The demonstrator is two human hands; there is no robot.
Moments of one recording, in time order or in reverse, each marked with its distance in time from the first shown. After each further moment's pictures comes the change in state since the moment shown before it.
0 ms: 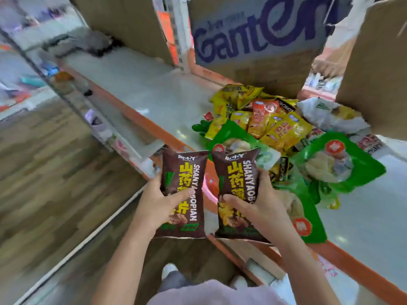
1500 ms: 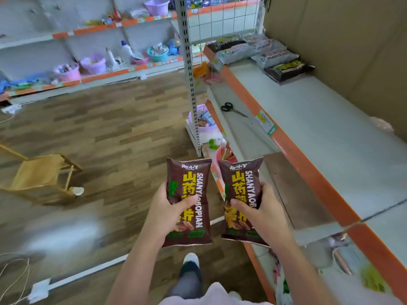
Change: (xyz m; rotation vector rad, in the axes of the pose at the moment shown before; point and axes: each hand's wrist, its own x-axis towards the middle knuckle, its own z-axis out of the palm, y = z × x) left_hand 0.298 -0.105 -0.464 -0.319 0.431 -0.254; right_hand 0.278 -0.258 0.504 -0.083 -0.445 -0.020
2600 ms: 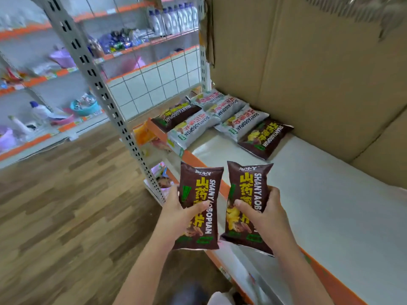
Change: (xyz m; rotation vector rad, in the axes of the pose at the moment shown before) left_hand 0.369 0.189 0.099 0.148 -0.425 0.134; right_hand 0.330 -0.108 -0.026 0.174 0.415 0.159
